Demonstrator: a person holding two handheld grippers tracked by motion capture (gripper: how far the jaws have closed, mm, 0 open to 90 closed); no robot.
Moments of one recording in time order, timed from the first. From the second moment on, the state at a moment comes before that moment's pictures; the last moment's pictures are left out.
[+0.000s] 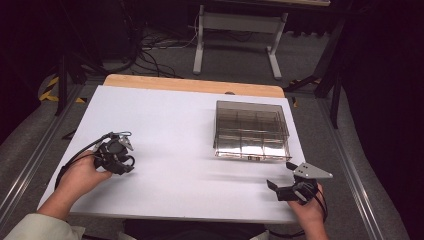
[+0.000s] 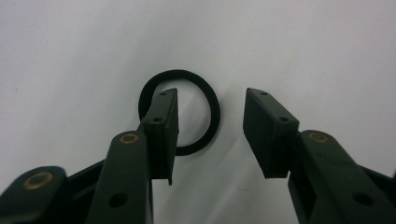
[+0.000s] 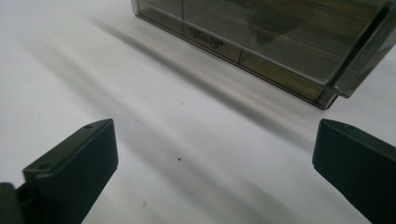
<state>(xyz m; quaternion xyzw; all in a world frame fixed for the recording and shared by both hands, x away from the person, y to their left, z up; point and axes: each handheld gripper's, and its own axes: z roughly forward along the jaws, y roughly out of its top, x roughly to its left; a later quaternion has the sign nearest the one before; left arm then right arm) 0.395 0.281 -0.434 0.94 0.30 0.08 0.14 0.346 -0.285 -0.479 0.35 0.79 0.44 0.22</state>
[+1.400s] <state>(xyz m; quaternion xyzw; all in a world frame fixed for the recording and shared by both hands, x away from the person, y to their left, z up) 0.379 0.277 -0.390 0.91 0.28 0.12 0.28 0.346 -0.285 -0.479 0.35 0.79 0.44 0.22</state>
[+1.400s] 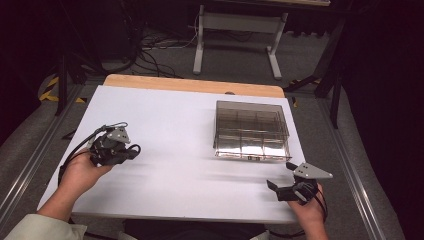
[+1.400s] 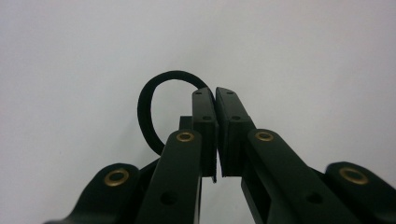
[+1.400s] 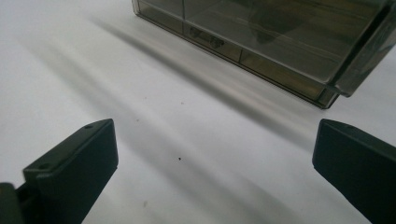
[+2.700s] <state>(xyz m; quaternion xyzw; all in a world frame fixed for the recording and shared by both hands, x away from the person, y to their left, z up) 0.375 0.240 -0.355 0.88 0.23 0.13 0.39 0.345 -0.285 -0.480 0.35 0.79 0.45 0.22</state>
